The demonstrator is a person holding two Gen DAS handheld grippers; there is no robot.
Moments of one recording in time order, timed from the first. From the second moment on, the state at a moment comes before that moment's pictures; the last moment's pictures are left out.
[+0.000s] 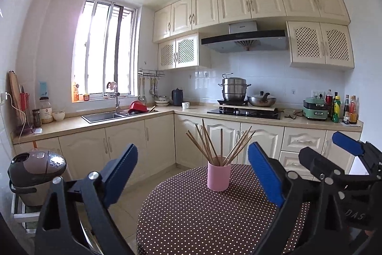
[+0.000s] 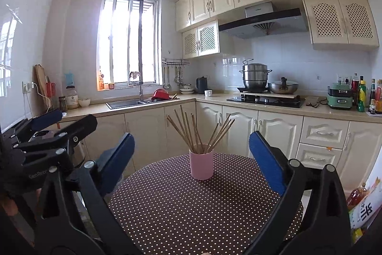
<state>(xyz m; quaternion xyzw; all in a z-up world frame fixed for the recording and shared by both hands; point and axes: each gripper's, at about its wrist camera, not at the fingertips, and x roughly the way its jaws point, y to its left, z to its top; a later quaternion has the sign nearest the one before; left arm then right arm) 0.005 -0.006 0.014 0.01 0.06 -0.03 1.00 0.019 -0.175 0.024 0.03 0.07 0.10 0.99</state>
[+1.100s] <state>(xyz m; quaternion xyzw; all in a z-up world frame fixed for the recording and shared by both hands) -0.017 -0.009 0.019 0.03 0.04 0.00 1.00 0.000 -0.178 0.026 0.02 0.06 0.08 0.99</state>
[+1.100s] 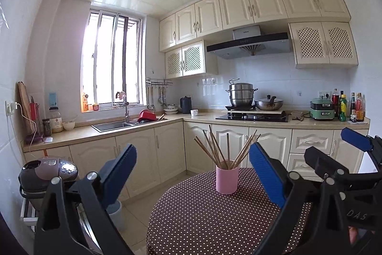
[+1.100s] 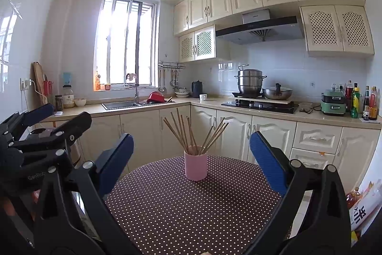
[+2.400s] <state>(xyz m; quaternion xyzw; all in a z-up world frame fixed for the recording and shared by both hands) -0.011 -0.004 0.017 0.03 0.04 0.00 1.00 0.003 -0.175 0.021 0.03 0.07 0.08 0.99</state>
